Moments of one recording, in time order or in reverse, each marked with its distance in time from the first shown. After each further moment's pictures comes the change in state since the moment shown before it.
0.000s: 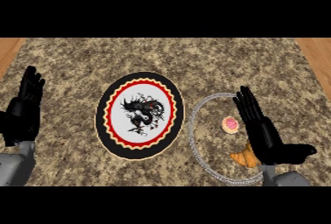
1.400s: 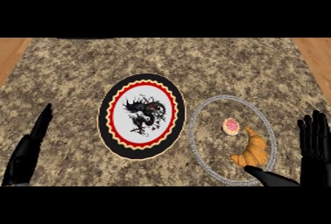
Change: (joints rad) left arm 0.265 0.056 -0.105 -0.076 -0.194 -0.084 -0.042; right arm 0.353 -0.069 -0.092 -0.434 0.197 -0.373 0.114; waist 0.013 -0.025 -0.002
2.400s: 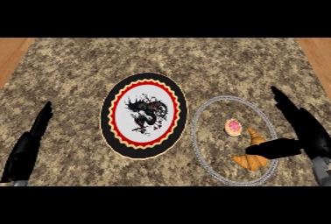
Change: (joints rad) left arm -0.014 -0.031 0.052 0.019 -0.032 -0.061 -0.004; right arm -0.383 -0.266 0.065 0.239 0.092 0.341 0.655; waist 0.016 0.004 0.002
